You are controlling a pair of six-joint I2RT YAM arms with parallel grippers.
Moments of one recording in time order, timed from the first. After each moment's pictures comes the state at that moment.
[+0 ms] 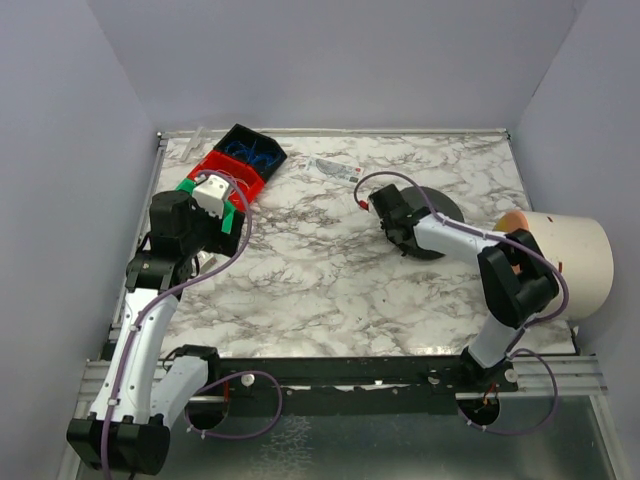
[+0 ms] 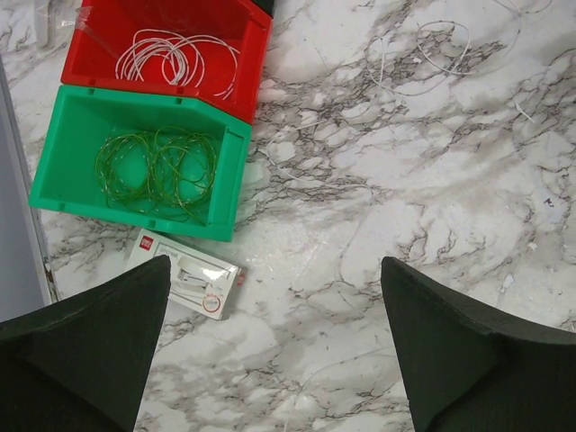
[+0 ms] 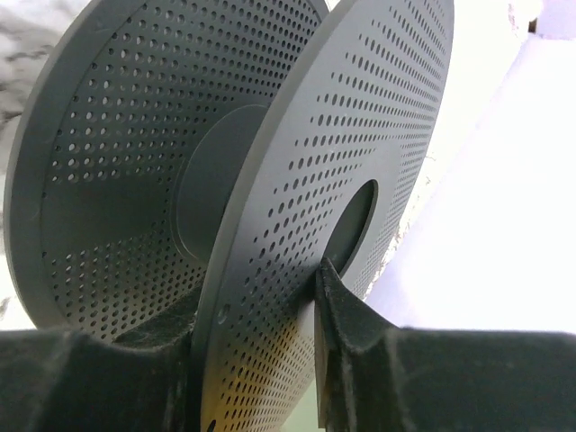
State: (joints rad) left arm -0.10 0.86 0.94 -0.61 0.17 0.23; right arm 0.55 1.74 1.06 -0.34 0.66 -0.57
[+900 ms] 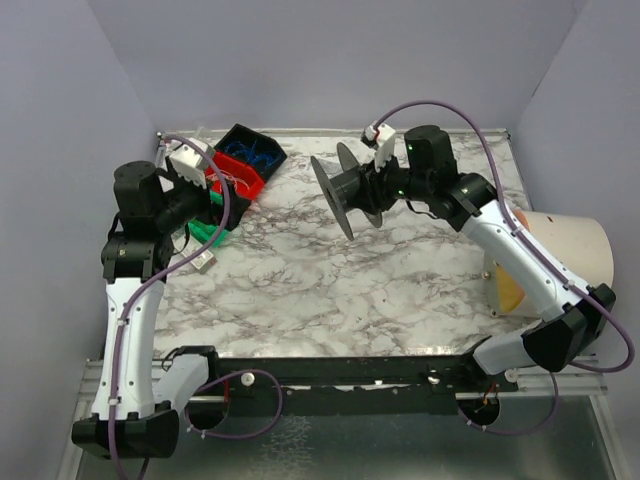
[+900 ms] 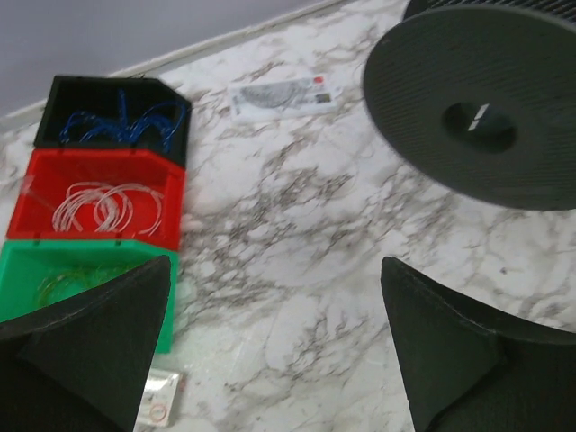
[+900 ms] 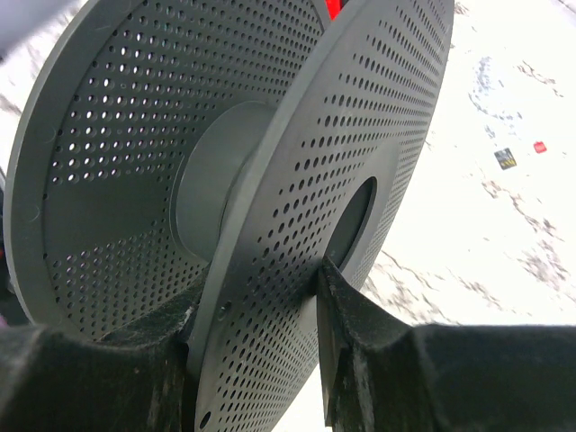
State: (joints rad) left arm 0.01 0.94 1.20 -0.61 0.53 0.13; right arm 0.58 1.43 1.51 -0.63 -0.34 -0.11
